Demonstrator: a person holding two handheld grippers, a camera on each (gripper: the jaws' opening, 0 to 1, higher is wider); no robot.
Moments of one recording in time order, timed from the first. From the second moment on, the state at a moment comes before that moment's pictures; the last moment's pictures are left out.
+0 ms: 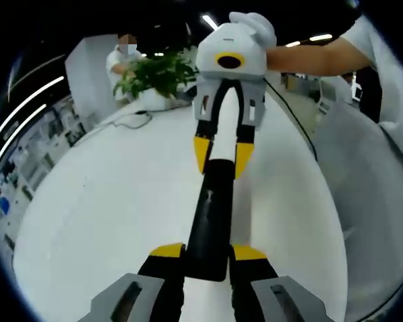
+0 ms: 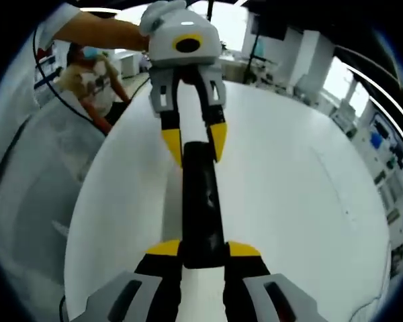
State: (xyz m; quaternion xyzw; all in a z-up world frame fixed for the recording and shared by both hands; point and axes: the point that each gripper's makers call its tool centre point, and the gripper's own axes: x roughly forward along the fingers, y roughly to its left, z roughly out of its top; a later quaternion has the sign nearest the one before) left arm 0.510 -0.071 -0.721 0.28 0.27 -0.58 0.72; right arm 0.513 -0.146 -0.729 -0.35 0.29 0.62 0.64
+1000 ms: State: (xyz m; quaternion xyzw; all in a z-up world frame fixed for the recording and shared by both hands) left arm 0.421 -0.071 -0.769 0.32 0.30 -0.58 0.69; right arm 0.424 -0.146 -0.777 -0.37 0.31 0.61 0.63
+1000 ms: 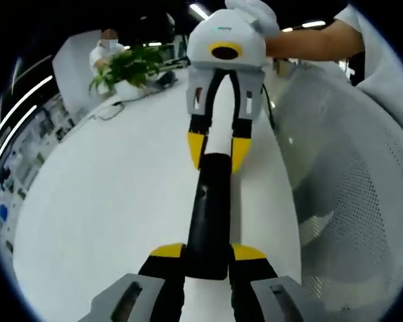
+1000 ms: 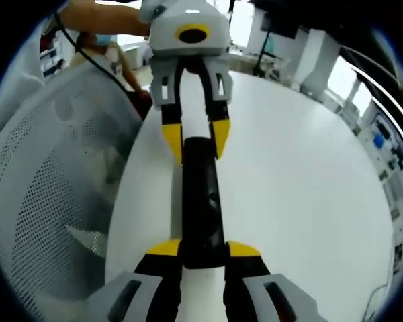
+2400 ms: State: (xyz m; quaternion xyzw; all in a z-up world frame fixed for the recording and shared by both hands) left arm 0.422 -0.072 -0.781 0.28 0.31 -0.58 0.70; right arm 0.428 -0.150 -0.786 -0.36 0.34 0.62 0.61
